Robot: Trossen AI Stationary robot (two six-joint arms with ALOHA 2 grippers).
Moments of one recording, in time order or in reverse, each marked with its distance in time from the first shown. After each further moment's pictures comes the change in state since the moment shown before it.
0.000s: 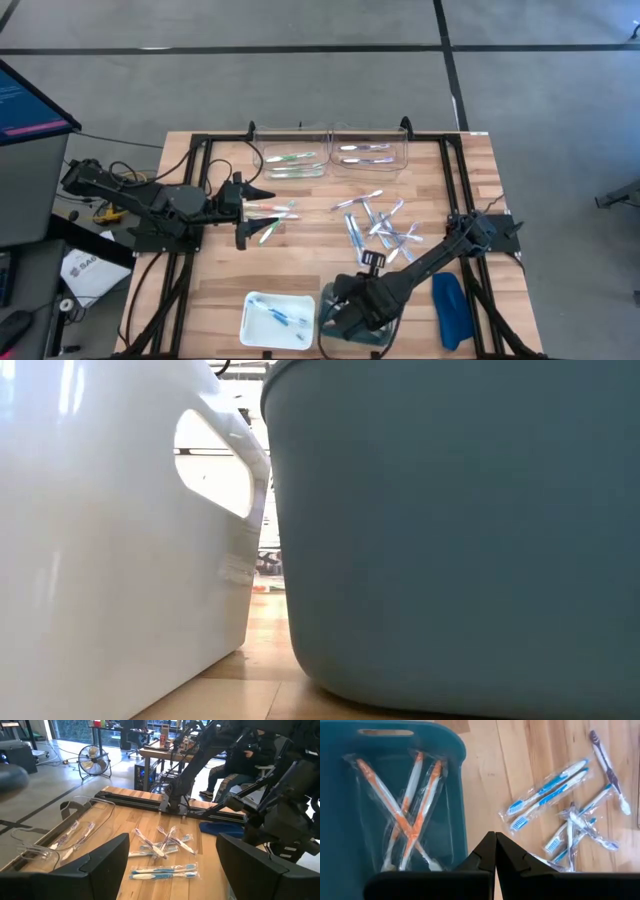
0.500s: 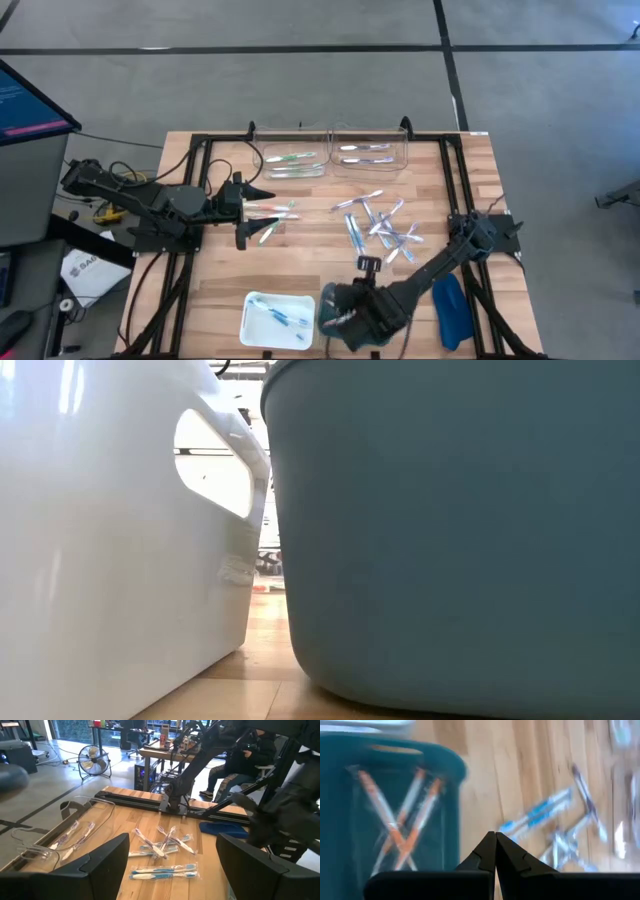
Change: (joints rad) left arm 0.000 0.000 0.000 0.000 0.000 0.000; right arm 0.044 0.001 0.000 0.052 0.145 -0.086
